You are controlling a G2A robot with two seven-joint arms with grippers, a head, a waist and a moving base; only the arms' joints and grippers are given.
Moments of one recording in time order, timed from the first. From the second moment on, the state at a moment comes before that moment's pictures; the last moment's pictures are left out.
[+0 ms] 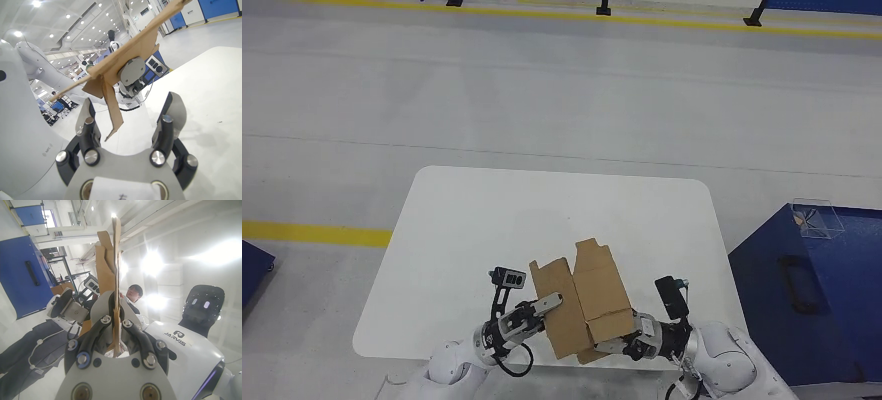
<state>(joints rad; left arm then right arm) 1.26 -1.22 -0.94 -1.42 -0.91 -0.70 -0.98 -1.48 -1.01 1.25 -1.72 -0.26 -1.01 0.43</state>
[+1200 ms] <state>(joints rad) 1.30 -1.22 -1.16 -1.23 -1.04 -0.67 -1.02 -1.52 -0.94 1.30 -1.75 -0.20 -0.85 0.57</state>
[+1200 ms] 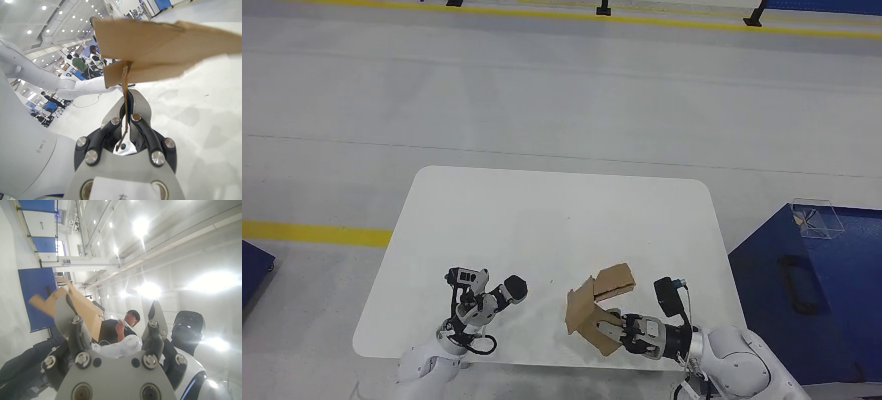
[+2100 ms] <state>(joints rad) 1.34 -1.20 -1.22 -1.34 -0.65 -0.81 -0.95 -1.65 -0.91 1.38 -2.05 -1.06 -0.84 0.56</state>
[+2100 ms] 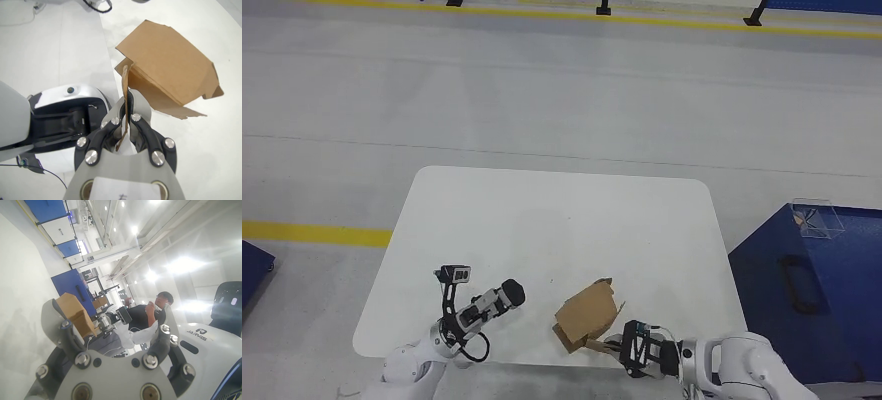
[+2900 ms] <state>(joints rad) 1.32 -1.18 -1.06 -1.47 -0.70 -0.61 -1.21 -1.74 -0.89 1.39 -2.14 -1.25 -1.00 0.36</state>
